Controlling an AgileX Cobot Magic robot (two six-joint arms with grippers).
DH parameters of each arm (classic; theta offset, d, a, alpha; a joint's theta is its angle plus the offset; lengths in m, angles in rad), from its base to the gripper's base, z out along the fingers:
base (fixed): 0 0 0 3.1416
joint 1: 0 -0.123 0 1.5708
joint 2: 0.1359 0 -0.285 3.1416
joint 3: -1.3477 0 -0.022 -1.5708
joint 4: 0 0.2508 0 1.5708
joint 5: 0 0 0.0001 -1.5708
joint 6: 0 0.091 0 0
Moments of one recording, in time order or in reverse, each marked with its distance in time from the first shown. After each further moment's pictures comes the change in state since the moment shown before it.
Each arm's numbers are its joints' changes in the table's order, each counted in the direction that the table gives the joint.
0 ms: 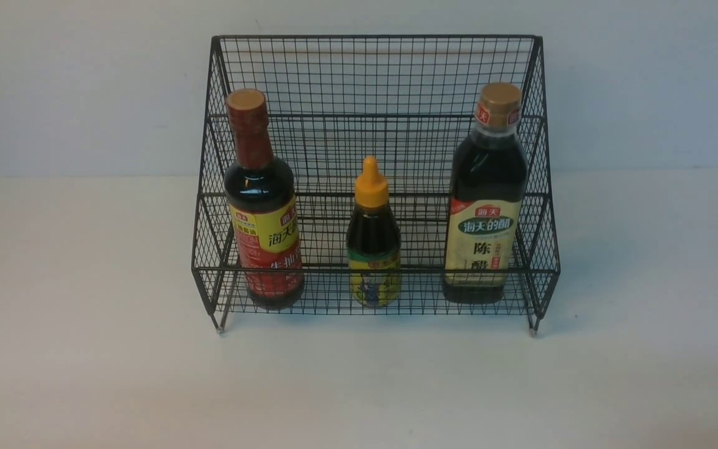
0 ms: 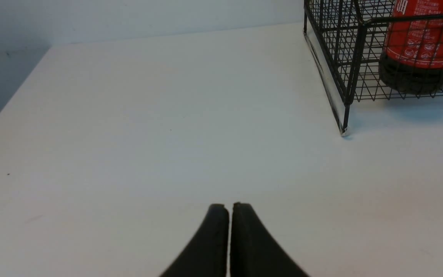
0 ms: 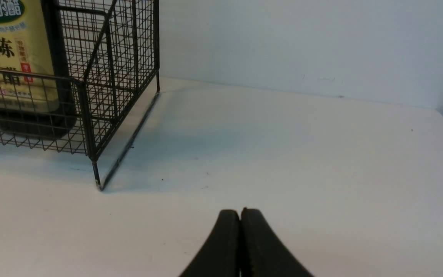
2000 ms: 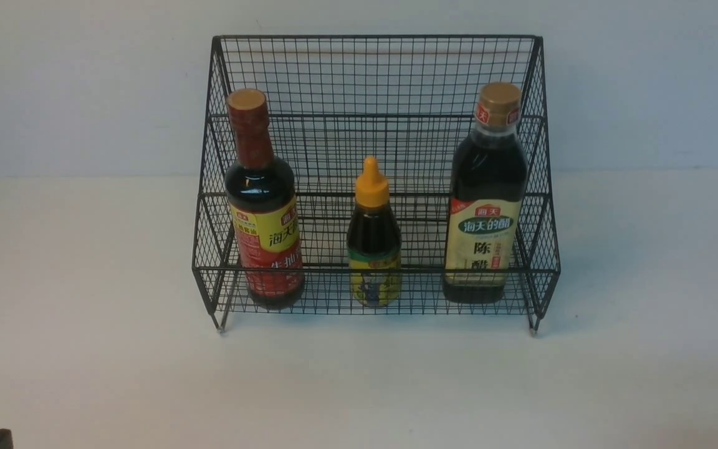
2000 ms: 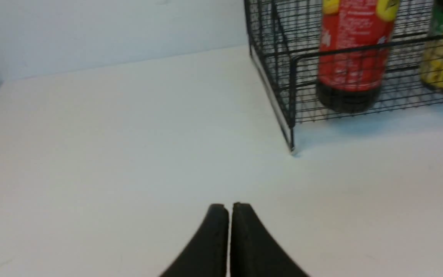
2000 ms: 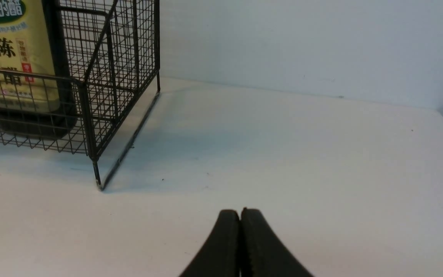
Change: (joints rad) right arm 0.000 0.000 0.000 0.000 0.000 0.000; left arm 0.079 0.013 0.064 -0.027 -0.023 0.052
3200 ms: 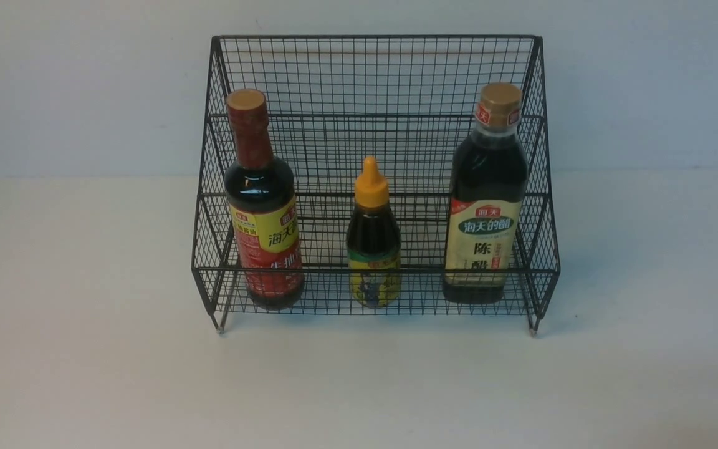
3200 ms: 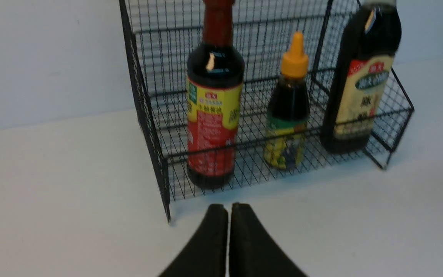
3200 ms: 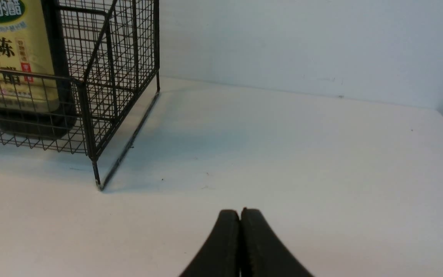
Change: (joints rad) right arm 0.000 0.000 0.000 0.000 0.000 0.000; left arm 0.054 0.162 0.461 -0.357 -0.275 0.160
